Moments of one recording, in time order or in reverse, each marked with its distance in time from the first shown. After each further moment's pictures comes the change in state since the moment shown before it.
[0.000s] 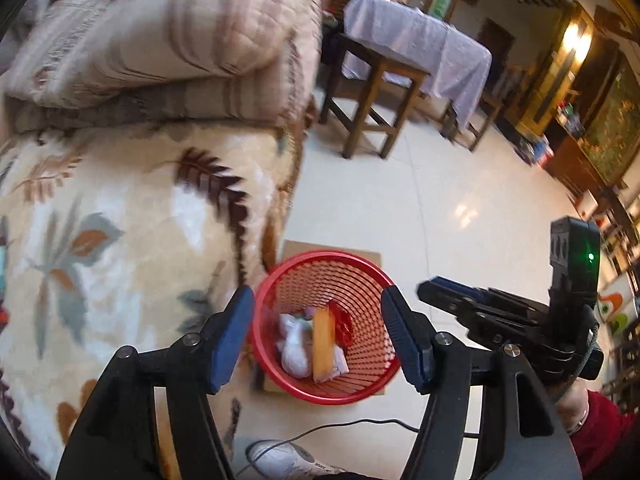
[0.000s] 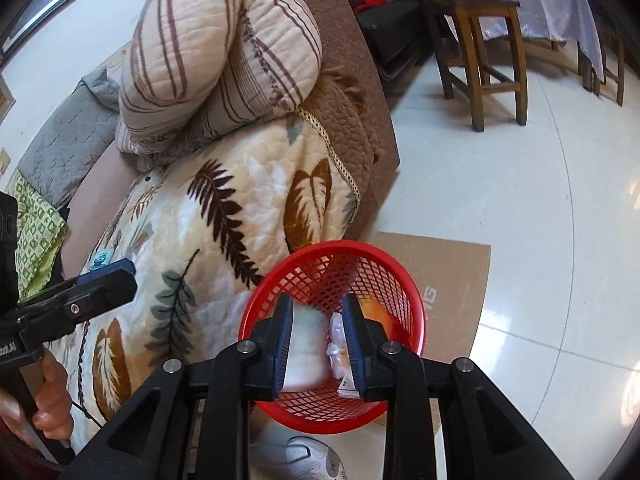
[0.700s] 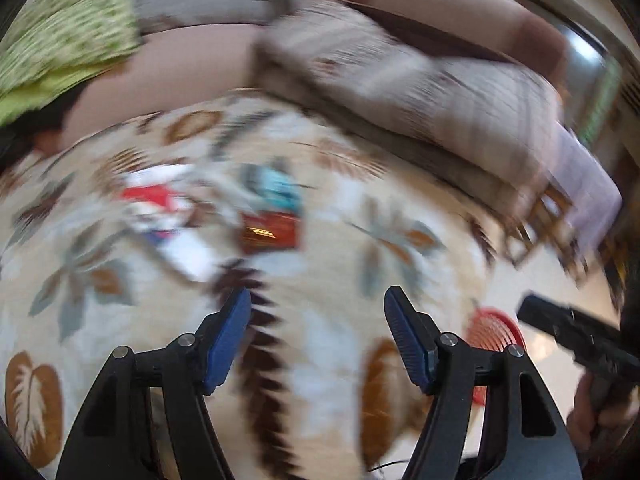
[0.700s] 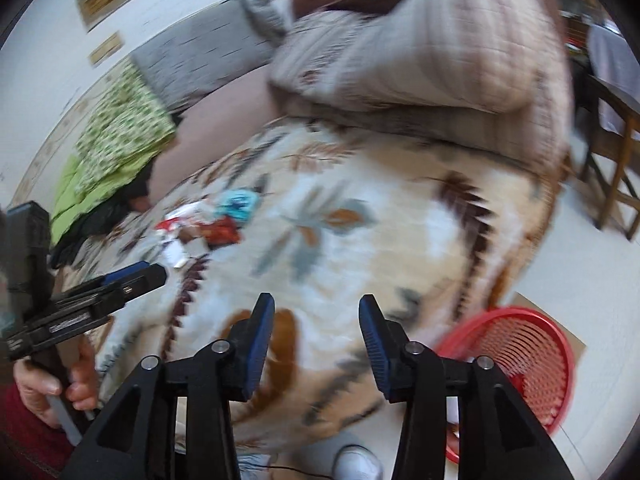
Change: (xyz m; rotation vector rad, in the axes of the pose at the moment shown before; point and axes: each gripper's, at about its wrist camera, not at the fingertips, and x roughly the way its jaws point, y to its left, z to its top) left arm -0.177 0.221 -0.104 -0.492 -0.235 0.407; right arm 0.022 0.233 0.001 -0.427 0.093 0.272
